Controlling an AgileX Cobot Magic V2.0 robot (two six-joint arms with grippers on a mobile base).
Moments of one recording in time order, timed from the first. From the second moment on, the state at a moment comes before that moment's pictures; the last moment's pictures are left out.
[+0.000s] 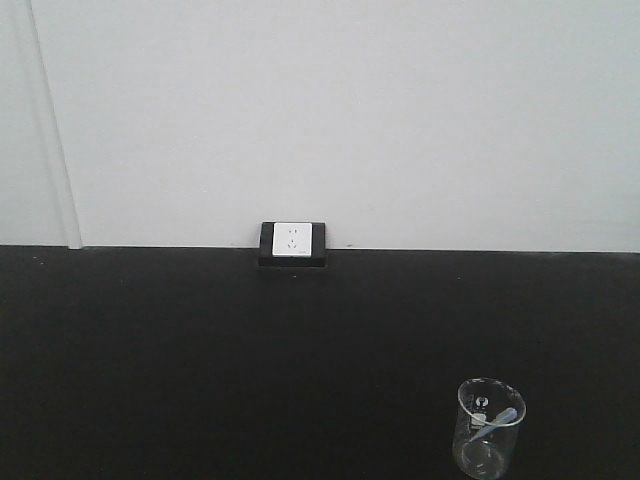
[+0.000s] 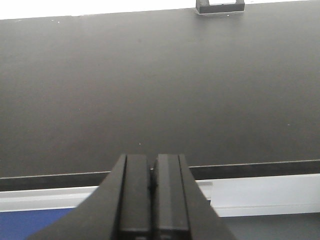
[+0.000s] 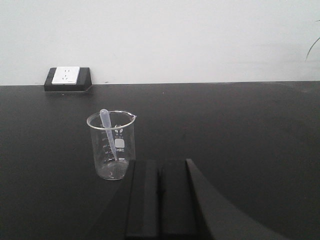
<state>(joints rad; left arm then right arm) -0.07 -0.01 0.03 -0.02 0.01 0.05 0.01 -0.01 0.03 -0.07 0.12 0.08</state>
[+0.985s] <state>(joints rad) -0.07 -0.01 0.03 -0.02 0.01 0.05 0.01 -0.01 0.02 -0.05 -0.14 0.12</state>
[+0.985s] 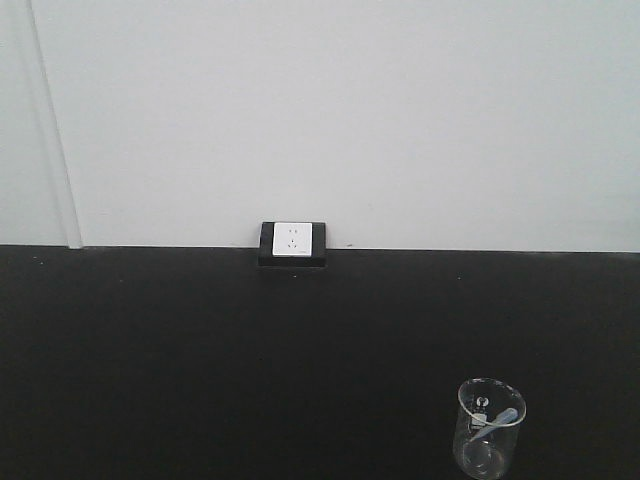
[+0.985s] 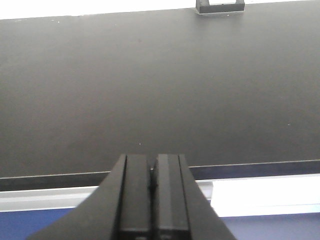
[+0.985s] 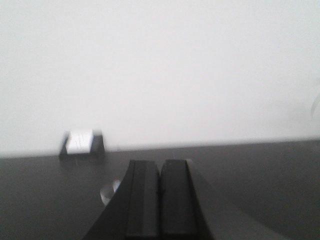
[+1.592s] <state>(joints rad) -0.07 -0.01 0.03 -0.02 0.01 0.05 0.01 0.69 -0.58 -0.17 -0.18 0.18</state>
